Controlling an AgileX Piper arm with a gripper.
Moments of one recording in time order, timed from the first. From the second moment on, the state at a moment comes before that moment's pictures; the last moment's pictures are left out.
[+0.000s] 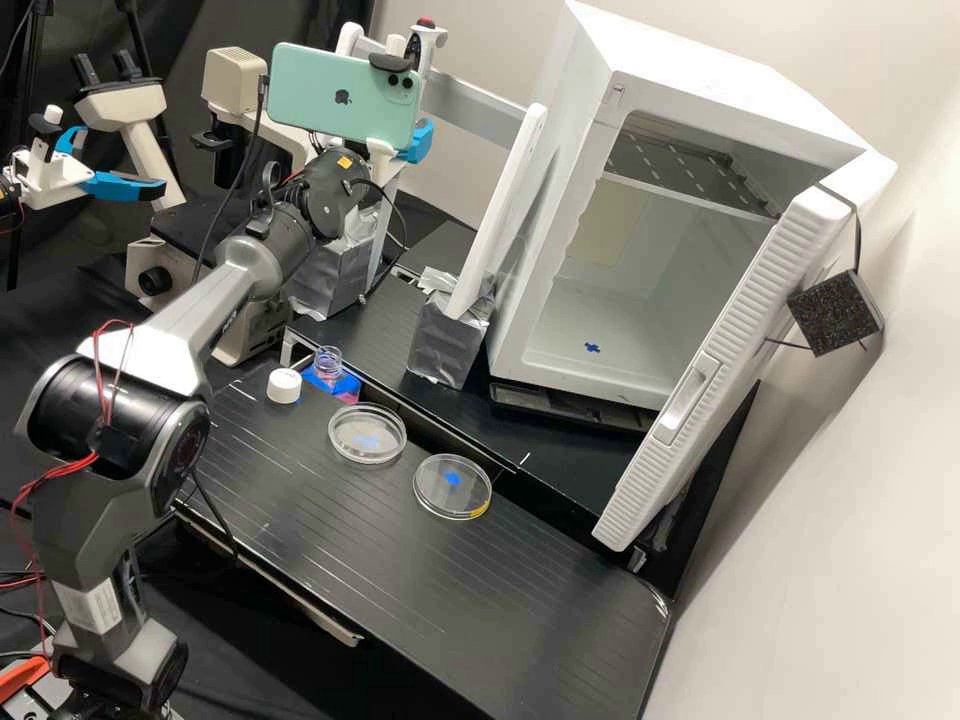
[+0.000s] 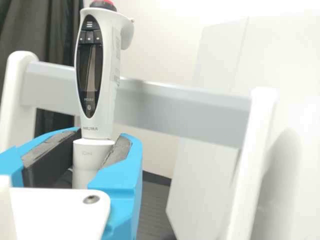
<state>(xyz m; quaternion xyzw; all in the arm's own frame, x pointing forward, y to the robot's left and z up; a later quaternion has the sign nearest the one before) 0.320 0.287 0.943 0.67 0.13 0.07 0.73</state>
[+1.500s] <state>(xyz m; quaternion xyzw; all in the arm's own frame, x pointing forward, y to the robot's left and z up) 0.338 0.277 0.936 0.70 0.18 0.02 0.69</state>
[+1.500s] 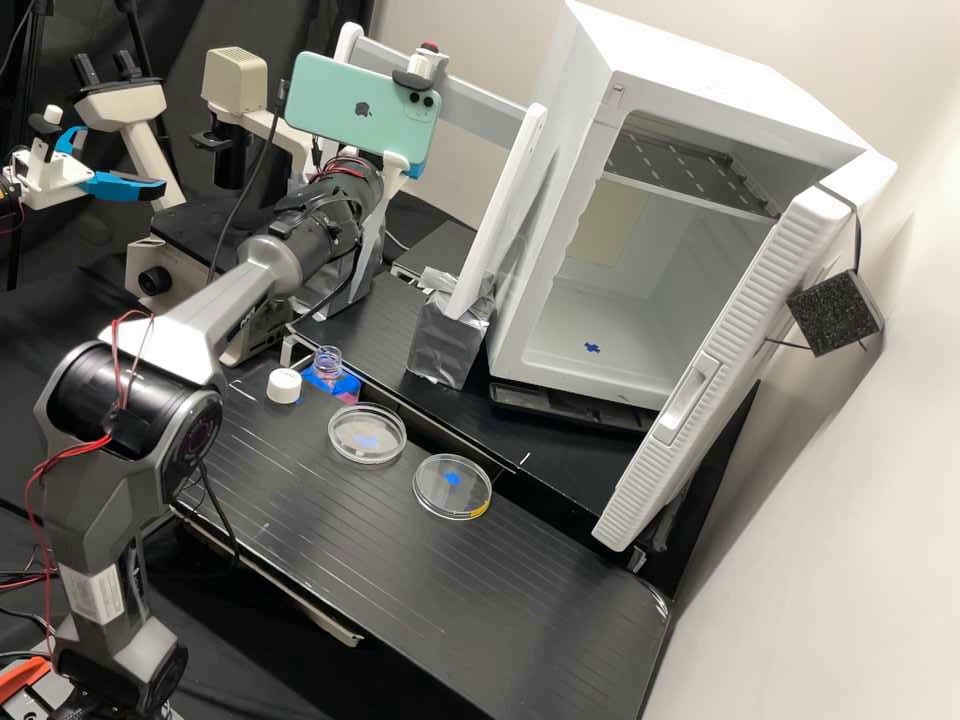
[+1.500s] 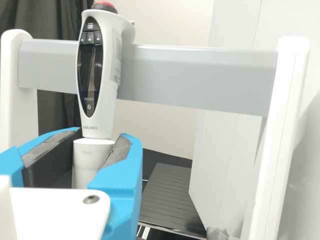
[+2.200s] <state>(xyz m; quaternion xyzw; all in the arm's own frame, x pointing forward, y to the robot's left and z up) 0.346 0.270 0.929 0.70 0.17 0.01 0.70</state>
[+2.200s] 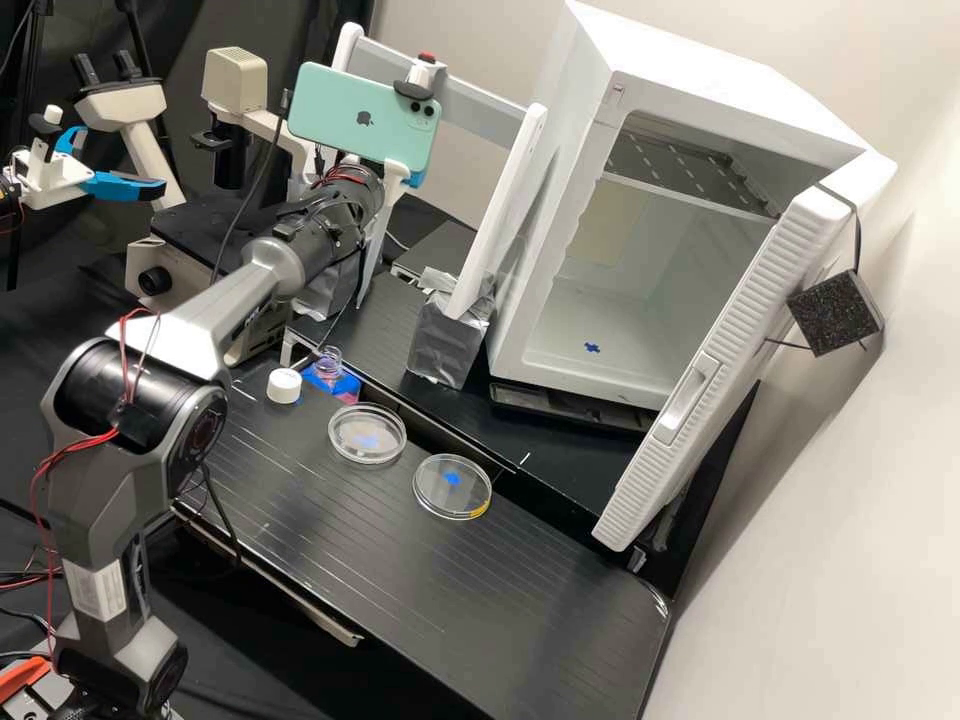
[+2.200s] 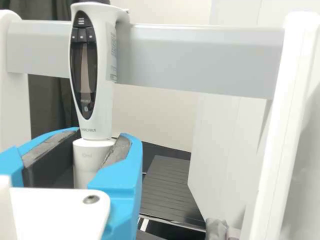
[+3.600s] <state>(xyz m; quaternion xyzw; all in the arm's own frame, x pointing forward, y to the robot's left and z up) 0.295 0.258 0.924 0.70 0.12 0.09 0.70</state>
